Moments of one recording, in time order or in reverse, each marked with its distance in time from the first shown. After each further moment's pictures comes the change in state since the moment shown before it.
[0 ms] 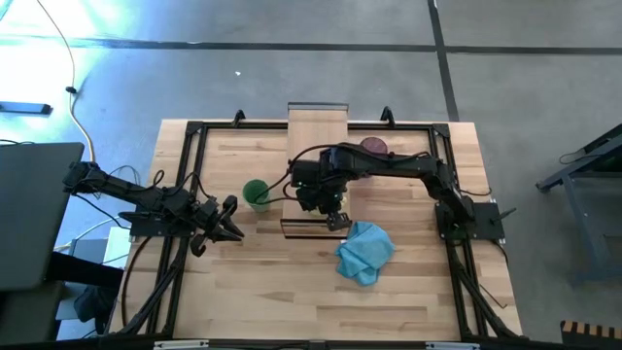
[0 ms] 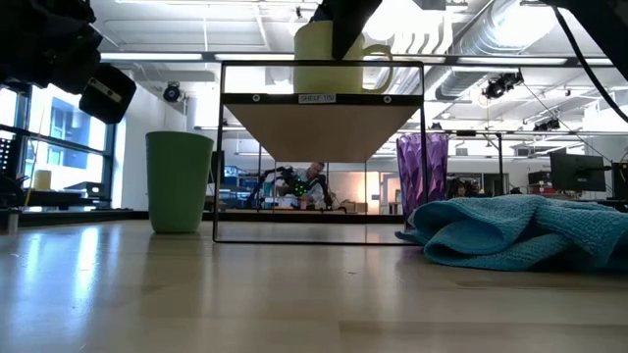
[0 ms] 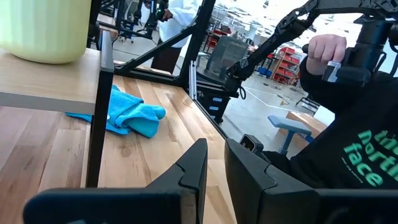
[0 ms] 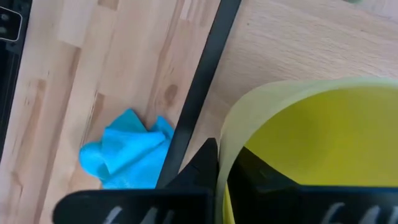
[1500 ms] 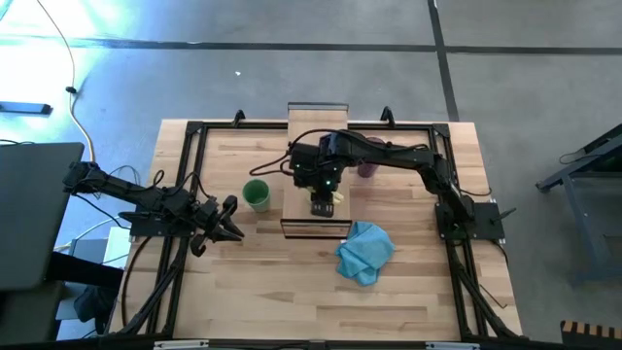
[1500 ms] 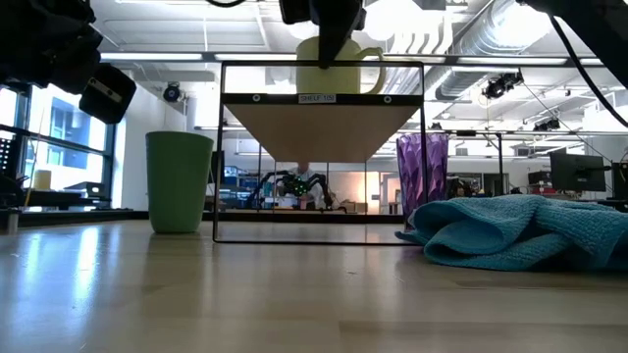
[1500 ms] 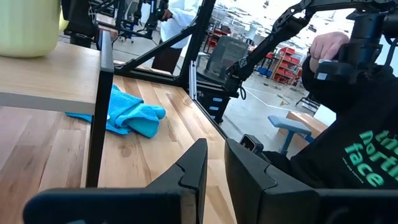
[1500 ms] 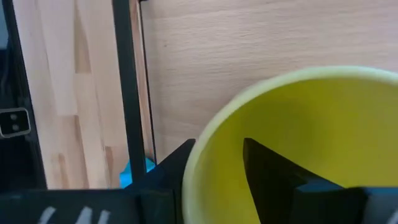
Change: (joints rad) left arm 0.000 0.000 0.000 0.000 0.000 0.000; right arm -0.089 0.004 -0.002 0.049 -0.027 0.353
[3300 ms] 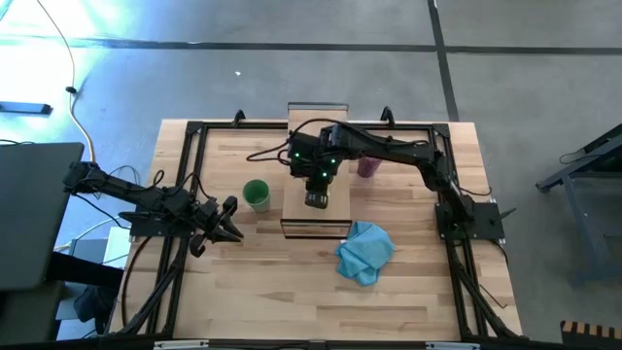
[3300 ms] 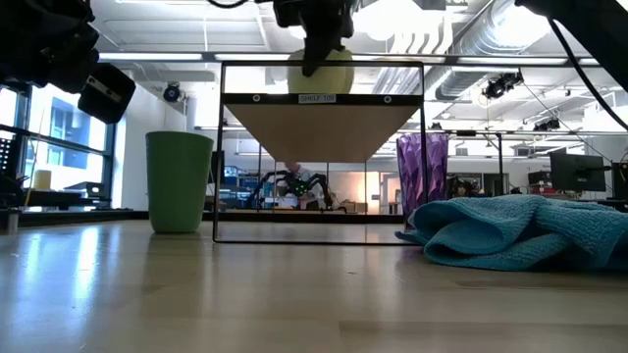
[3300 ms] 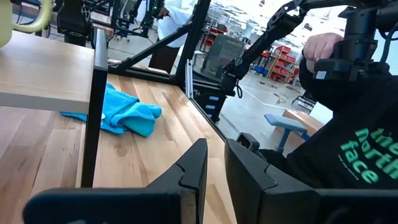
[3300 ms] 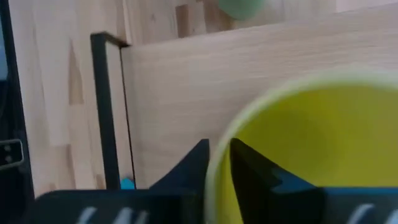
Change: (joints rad) left arm 0.000 0.000 0.000 0.000 0.019 0.000; right arm -0.044 -0.001 0.000 0.086 0.002 -0.026
